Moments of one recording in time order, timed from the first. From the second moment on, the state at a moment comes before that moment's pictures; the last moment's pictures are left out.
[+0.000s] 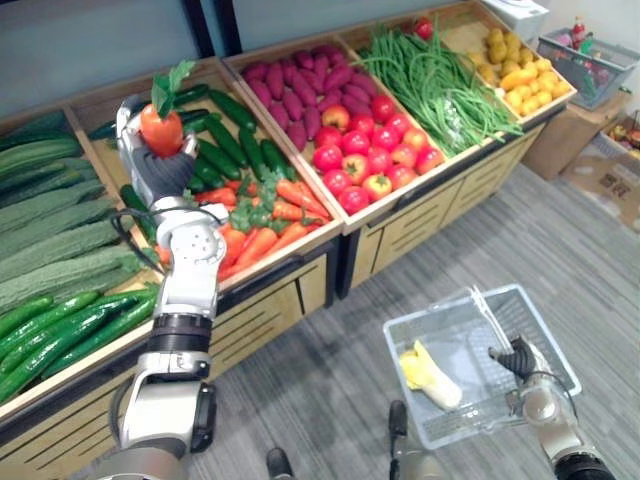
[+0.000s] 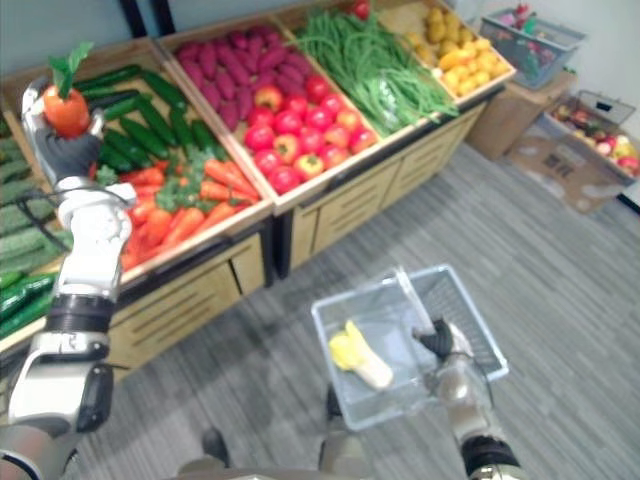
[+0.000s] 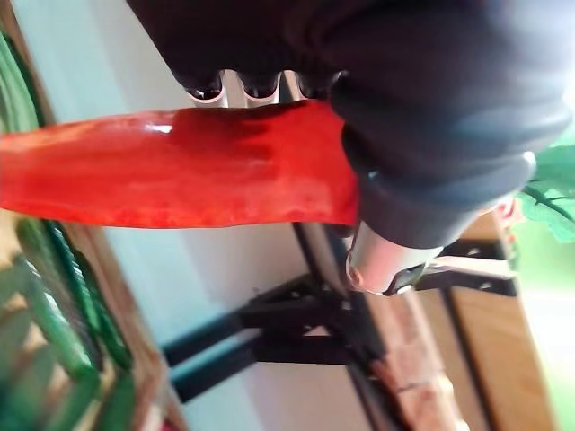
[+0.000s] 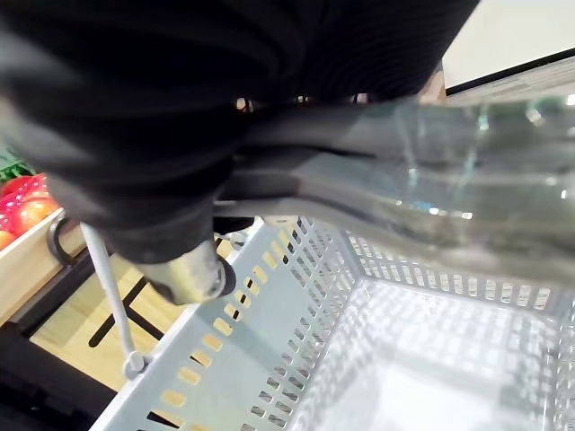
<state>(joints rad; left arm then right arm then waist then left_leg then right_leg) -0.68 0.46 0.13 0.47 0.25 -0.07 0.65 -0.08 -0.36 -0.02 0.68 -0.46 -0.14 -0.23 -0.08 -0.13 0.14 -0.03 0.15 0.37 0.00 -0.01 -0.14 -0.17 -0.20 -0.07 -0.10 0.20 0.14</state>
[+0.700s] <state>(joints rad) -0.38 0.15 -0.18 0.07 -0.21 -0.23 0.49 -0.09 -0.36 -0.02 0.64 -0.47 -0.11 -0.20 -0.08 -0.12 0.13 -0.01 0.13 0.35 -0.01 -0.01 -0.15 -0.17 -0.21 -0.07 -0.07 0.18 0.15</state>
